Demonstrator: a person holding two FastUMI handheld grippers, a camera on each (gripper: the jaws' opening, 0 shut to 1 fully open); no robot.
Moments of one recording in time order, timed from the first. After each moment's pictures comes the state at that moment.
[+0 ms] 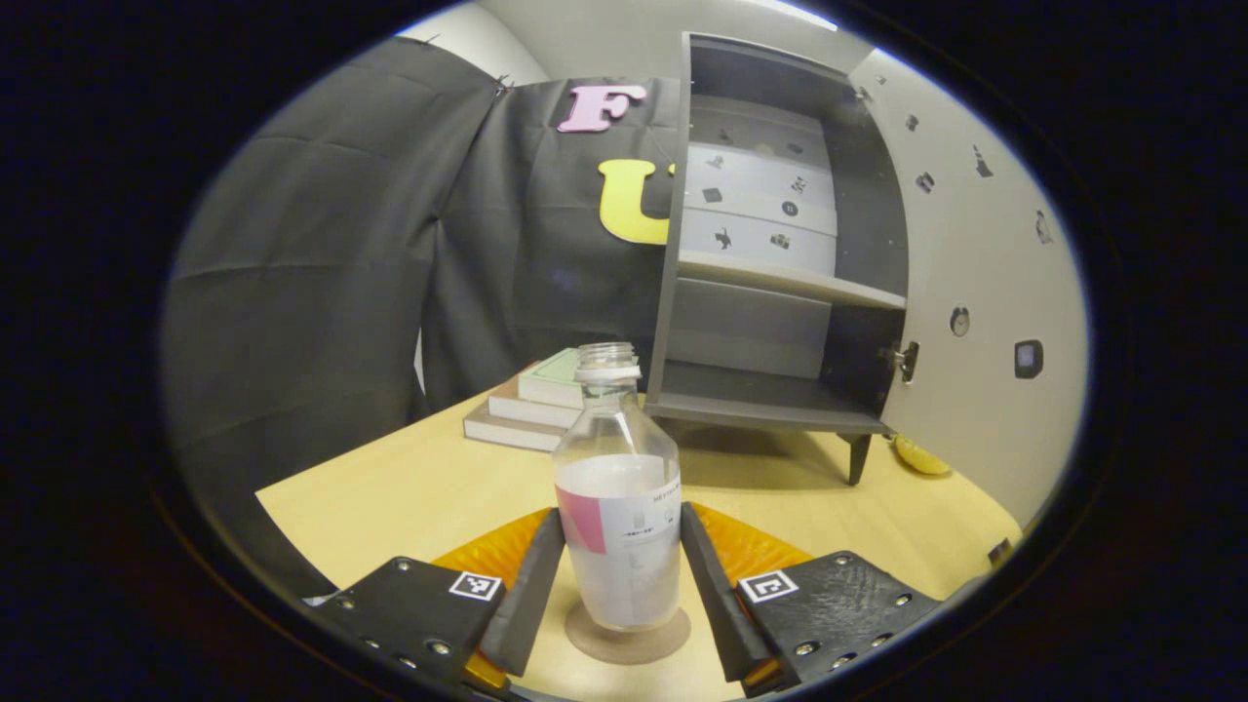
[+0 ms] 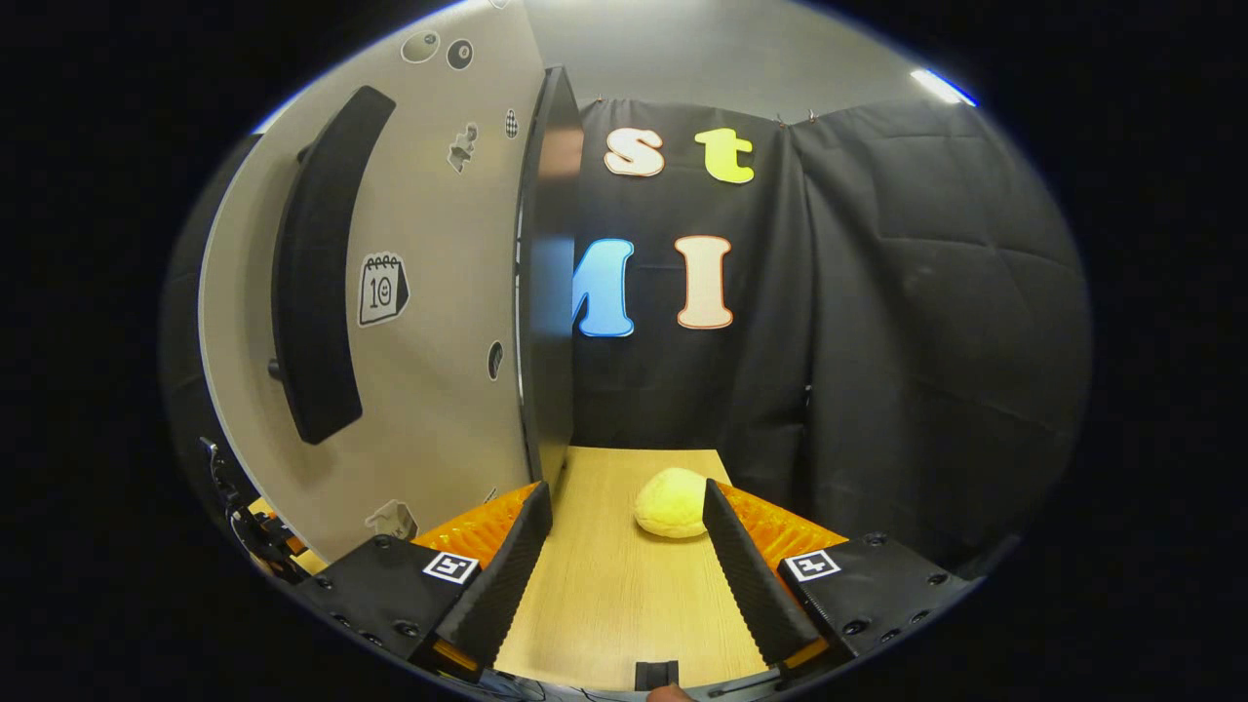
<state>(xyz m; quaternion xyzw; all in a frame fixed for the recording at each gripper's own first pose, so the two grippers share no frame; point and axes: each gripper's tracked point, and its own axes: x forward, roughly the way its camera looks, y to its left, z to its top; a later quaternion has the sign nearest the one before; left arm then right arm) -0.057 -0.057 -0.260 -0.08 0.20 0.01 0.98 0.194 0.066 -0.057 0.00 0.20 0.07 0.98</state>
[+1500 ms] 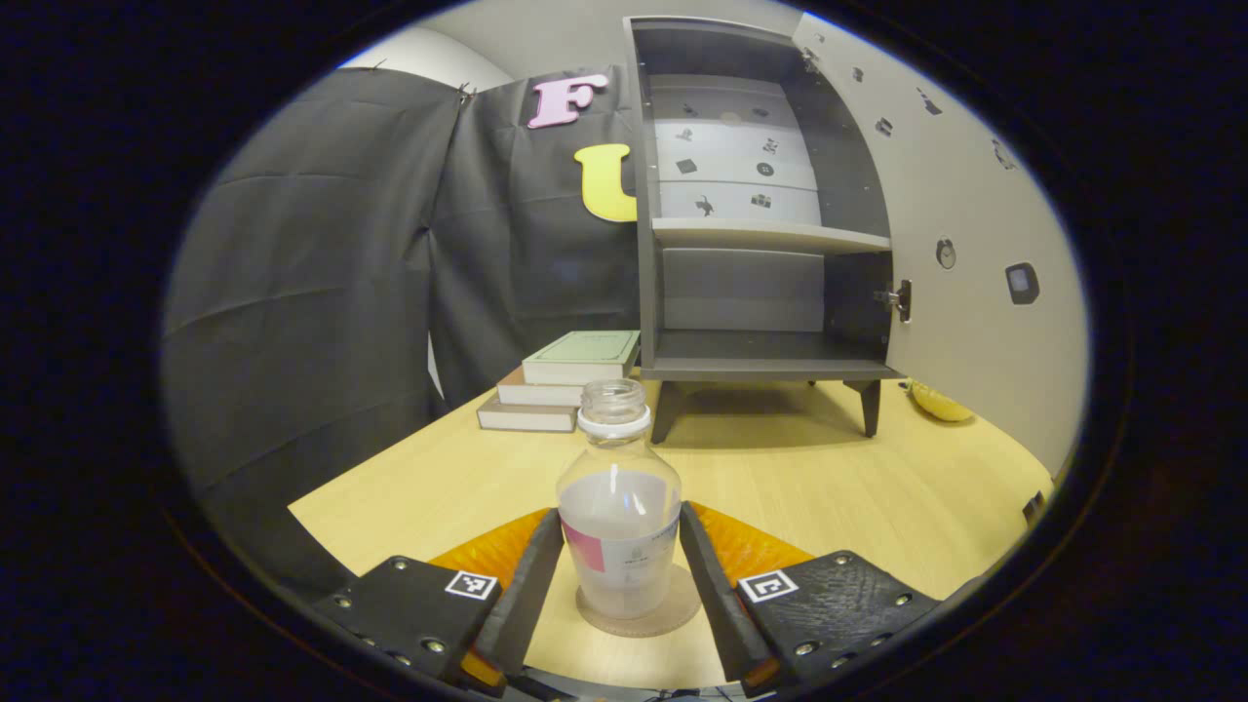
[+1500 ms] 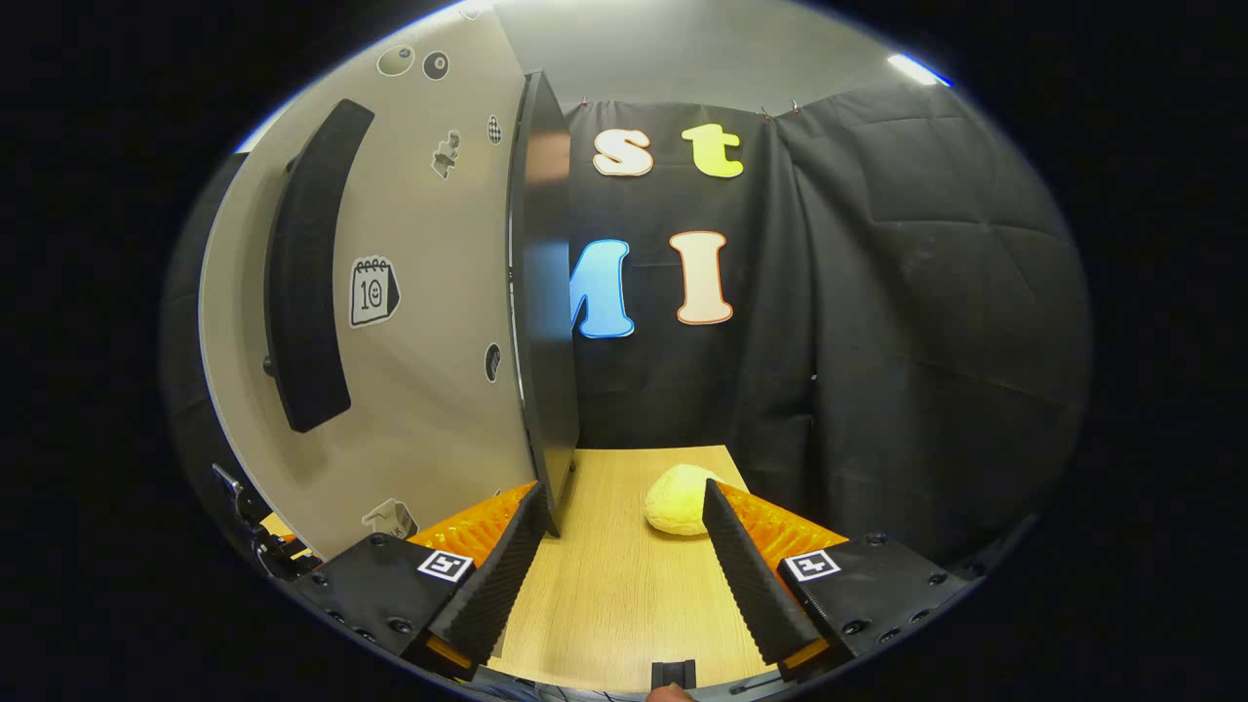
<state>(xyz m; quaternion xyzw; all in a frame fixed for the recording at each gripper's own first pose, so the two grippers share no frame) -0.083 -0.068 -0.272 -0.01 0.23 0.02 0.97 0.196 0.066 -0.064 0.04 0.19 0.08 0.98</state>
